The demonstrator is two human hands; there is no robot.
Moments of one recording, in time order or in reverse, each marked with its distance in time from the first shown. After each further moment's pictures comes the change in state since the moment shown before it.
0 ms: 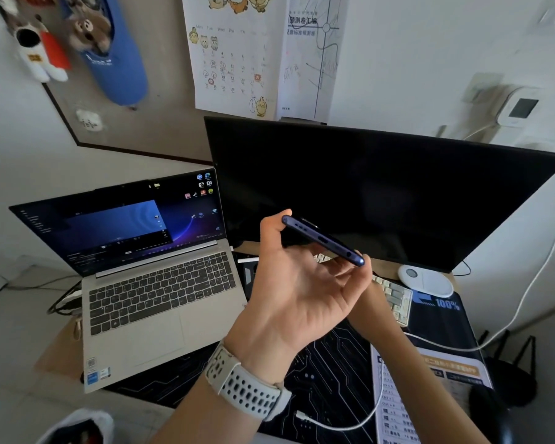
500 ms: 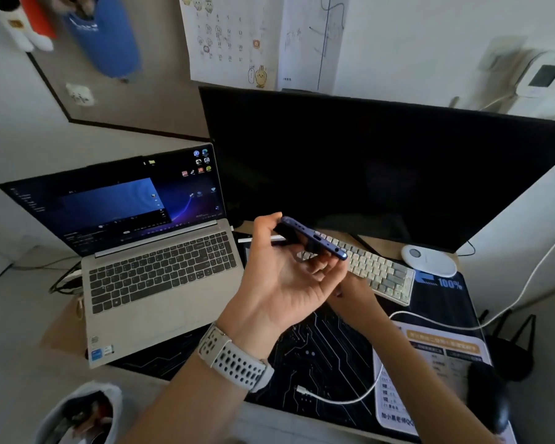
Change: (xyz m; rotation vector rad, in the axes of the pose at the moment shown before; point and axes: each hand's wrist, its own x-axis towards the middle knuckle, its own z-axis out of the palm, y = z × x) left_hand 0.011 0.012 -0.038 0.093 0.258 0.085; right_hand -0.005 0.035 0.040 -0.115 -0.157 0.050
